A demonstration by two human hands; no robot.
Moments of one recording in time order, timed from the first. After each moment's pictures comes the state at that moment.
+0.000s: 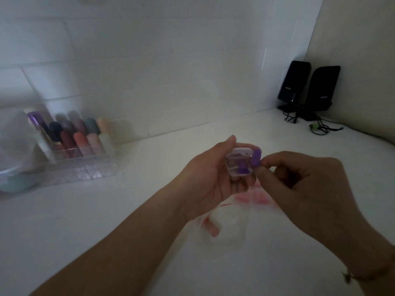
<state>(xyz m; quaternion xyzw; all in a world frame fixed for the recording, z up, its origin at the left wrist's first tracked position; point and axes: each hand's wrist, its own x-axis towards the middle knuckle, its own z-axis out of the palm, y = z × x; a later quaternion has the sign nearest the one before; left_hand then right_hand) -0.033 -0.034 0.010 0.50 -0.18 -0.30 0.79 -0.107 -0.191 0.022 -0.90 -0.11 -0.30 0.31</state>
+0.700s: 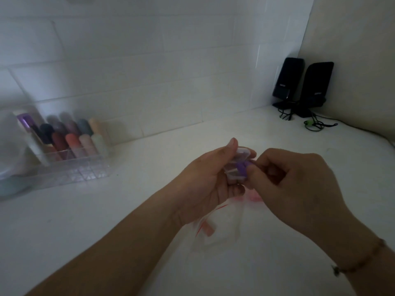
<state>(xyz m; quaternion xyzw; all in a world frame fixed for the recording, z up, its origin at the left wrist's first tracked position) -0.034 -0.041 0.001 0.52 -0.18 -0.29 0.79 -0.099 -0.191 0.010 -0.91 -0.05 -0.33 0.25</state>
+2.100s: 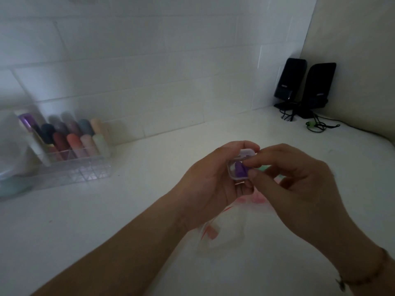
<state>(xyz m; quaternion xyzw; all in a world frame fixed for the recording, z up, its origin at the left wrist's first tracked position) -0.043 -0.043 0.007 0.46 -0.23 -0.29 0.81 -0.099 -0.186 0.010 -0.83 -0.13 -0.30 0.45</state>
